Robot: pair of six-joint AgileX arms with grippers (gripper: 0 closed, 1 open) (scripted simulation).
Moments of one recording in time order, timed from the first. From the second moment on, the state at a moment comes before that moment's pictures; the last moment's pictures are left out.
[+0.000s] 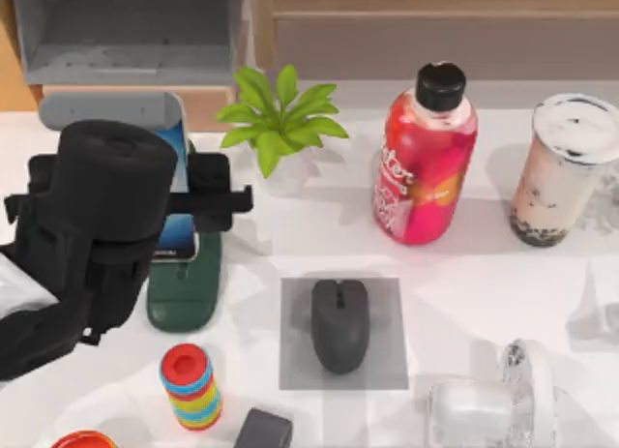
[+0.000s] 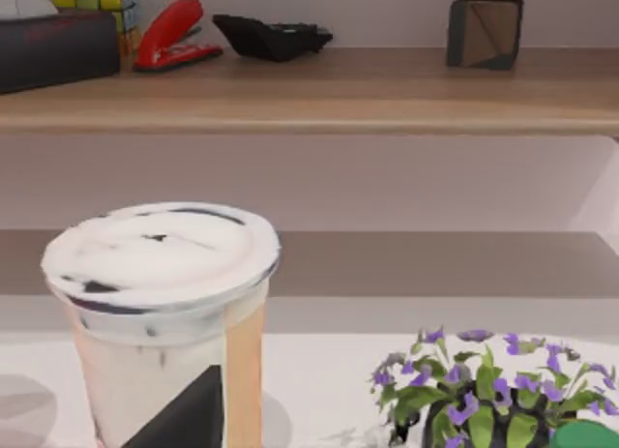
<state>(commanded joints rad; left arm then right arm) -0.67 1.22 0.63 0.03 -0.59 -0.32 0.00 0.00 0.00 0.00 0.00 0.00</state>
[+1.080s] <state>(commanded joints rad) -0.76 1.13 0.65 -0.06 -0.72 -0.36 0.00 0.00 0.00 0.00 0.00 0.00</state>
